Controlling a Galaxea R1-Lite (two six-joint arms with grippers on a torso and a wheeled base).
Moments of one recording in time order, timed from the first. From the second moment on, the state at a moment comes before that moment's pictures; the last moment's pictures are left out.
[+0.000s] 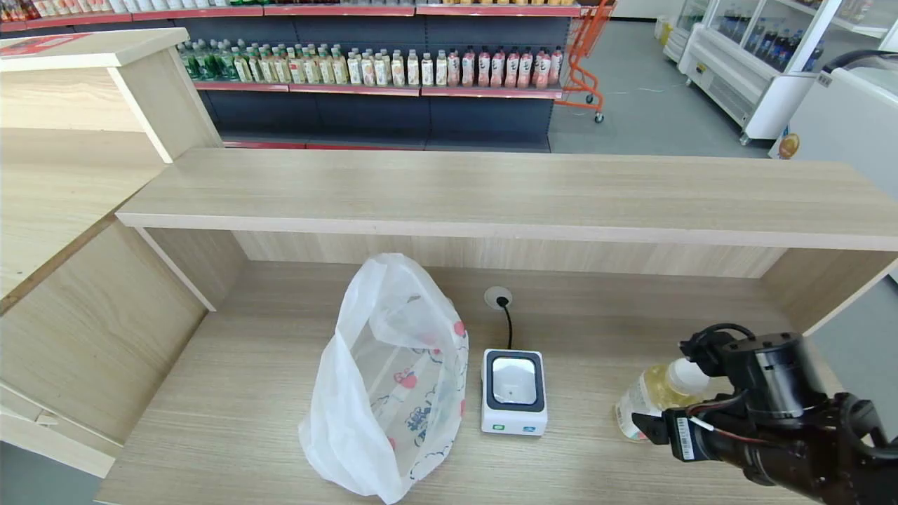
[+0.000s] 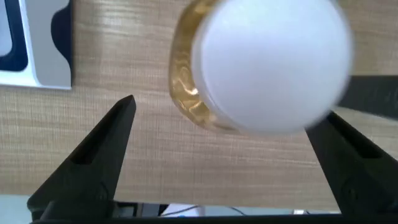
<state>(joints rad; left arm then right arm) 0.00 0.00 0.00 0.00 0.01 0.01 0.40 1.67 -0.38 -0.57 -0.31 0.18</state>
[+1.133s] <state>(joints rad) 0.00 0.00 0.00 0.00 0.01 0.01 0.46 2.01 -0.39 -1.07 -0.44 0.08</state>
